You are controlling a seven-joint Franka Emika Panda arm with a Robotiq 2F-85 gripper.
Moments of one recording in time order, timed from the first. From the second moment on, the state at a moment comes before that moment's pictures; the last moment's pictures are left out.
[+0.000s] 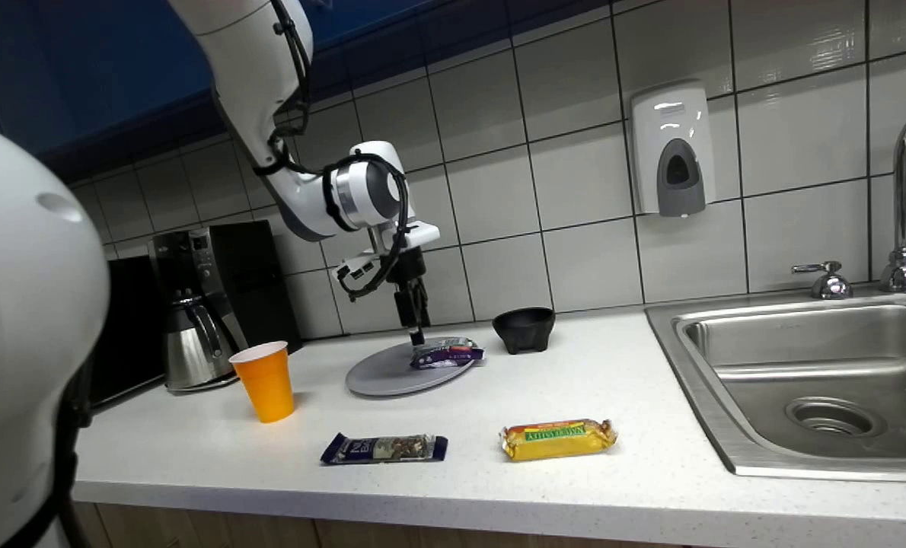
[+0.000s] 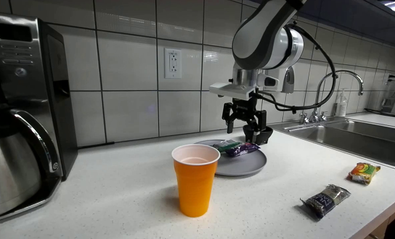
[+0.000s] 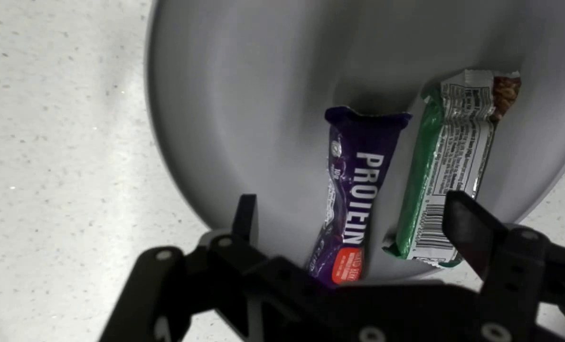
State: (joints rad) arm 0.16 0.35 -0.05 -2.04 -0.04 2.46 1.38
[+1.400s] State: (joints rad) arm 0.15 0.24 -0.05 -2.17 -0.01 2.47 1.32
